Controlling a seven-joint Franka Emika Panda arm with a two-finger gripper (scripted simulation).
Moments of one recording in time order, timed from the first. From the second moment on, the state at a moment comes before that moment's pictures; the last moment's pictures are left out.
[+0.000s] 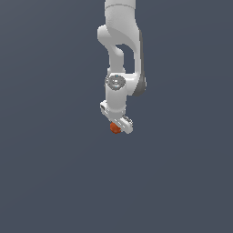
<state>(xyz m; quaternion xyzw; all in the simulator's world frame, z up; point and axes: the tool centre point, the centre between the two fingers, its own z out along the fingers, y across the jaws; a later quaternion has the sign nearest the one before) -0.066 -0.001 0.063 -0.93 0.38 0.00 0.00</state>
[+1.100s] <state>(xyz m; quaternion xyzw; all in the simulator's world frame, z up) -0.034 -0.174 0.160 -0.92 0.38 0.00 0.00</state>
